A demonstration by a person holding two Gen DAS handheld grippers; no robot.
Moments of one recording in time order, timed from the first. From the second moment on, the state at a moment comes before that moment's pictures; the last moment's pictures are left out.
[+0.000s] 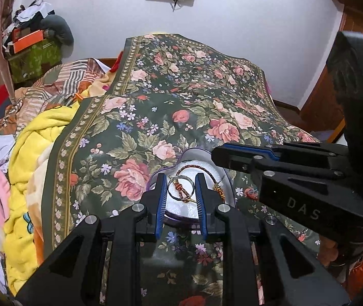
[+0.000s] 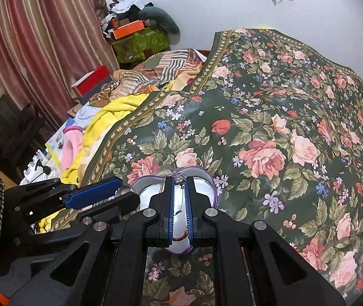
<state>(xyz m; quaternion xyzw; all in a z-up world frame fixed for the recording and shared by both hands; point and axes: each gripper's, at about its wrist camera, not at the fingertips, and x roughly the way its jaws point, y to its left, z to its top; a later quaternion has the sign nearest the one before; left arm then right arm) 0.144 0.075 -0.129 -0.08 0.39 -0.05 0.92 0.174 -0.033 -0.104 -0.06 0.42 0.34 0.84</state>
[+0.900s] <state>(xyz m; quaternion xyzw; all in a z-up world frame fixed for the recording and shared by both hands) 0.109 0.060 -0.075 -0.05 0.34 -0.05 0.94 0.144 -0.104 -0.045 -0.05 0.36 0.29 0.88</state>
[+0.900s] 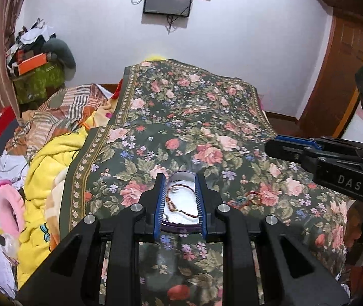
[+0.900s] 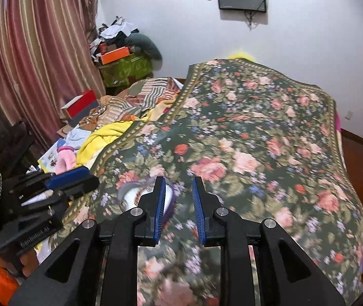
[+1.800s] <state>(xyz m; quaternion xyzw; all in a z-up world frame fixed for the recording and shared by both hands) 0.091 -0.059 -0.144 0.01 0.45 -0.17 0.88 0.081 -0.211 -0.106 -0.07 0.43 0.18 0.88</state>
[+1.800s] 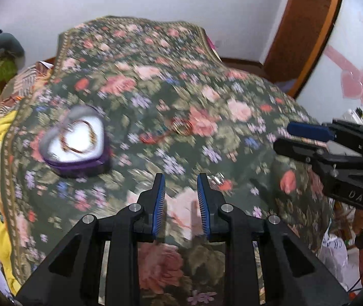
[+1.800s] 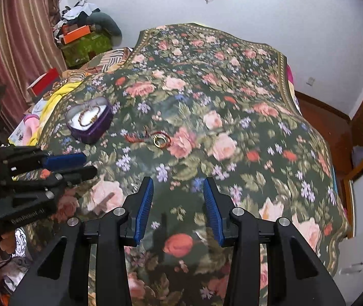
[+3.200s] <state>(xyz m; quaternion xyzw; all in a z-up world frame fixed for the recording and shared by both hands) 0.100 -0.033 -0.175 -0.01 0.47 -0.14 0.87 0.097 -0.164 -0.153 -0.11 0.48 0.26 0.83</state>
